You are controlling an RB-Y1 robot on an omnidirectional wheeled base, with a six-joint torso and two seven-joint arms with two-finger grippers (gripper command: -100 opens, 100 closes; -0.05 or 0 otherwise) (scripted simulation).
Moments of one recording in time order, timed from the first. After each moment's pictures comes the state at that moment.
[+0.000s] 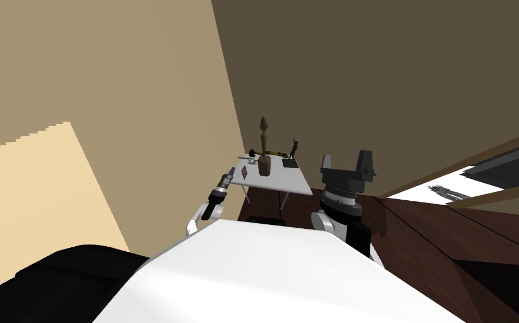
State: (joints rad) left arm 0.40 0.30 0.03 -1.96 -0.22 -0.45 -0.33; right arm 0.51 -0.05 0.03 -2.37 -0.10 -0.61 -0.04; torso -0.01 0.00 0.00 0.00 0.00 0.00
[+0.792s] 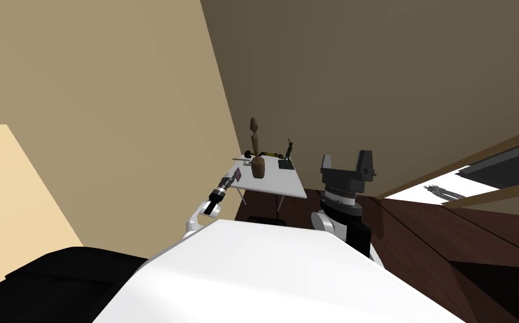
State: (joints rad) left arm 0.33 0.39 0.06 -1.74 -0.38 -0.37 -0.48; right arm 0.51 -0.05 0.03 -2.37 -0.10 -0.61 -0.04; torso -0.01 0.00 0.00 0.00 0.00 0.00
